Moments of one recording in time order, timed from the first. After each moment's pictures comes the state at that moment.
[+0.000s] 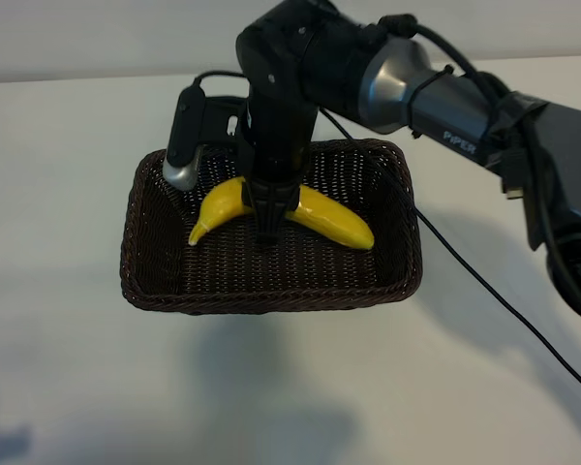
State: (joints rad) left arm 0.10 -0.01 -0.51 -0.01 1.06 0.01; right arm 0.79 2.23 -1.93 0.01 1.07 -0.70
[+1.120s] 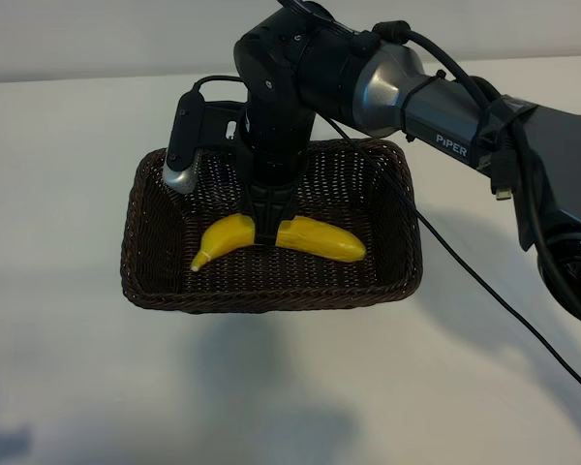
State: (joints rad) left arm 0.10 -0.01 -0.51 -0.01 1.06 0.01; right arm 0.79 2.24 -1.93 0.01 1.06 -0.69
